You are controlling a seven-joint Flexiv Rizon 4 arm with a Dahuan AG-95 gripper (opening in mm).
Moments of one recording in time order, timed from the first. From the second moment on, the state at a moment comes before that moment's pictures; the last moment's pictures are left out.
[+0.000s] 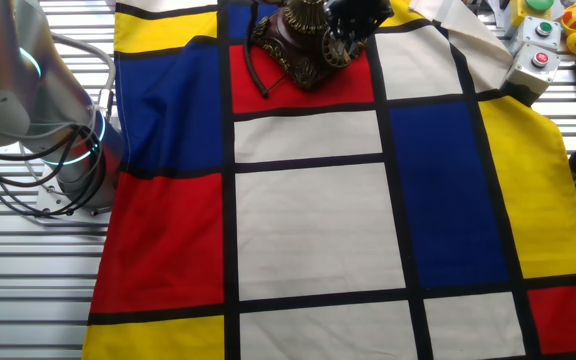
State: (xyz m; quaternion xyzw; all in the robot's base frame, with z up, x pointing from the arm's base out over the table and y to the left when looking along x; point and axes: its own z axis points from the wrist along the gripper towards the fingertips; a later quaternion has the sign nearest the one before) arm 0.468 0.187 0.131 0.77 -0.62 -0.01 0.10
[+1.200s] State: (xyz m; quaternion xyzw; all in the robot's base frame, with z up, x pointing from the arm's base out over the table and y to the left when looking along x) arm 0.467 0.191 0.129 0.78 -0.62 -0.01 0.12
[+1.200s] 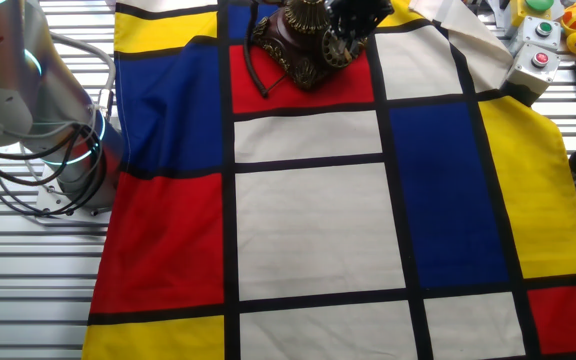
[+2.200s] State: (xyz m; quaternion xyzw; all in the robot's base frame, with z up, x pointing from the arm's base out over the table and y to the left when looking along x) arm 0.471 0.197 0.130 0.76 -0.64 0.00 0.13
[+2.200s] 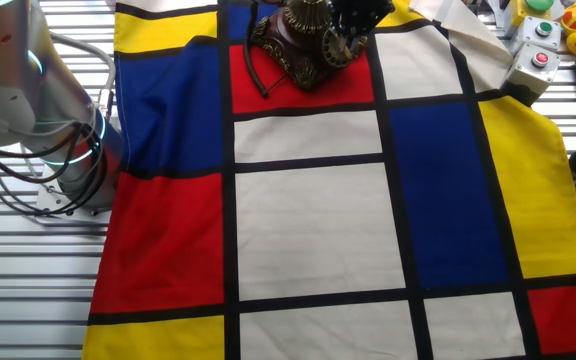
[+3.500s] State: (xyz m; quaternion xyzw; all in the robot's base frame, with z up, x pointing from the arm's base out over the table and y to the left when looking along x) arm 0.482 0.199 0.128 0.74 -0.66 0.01 0.14
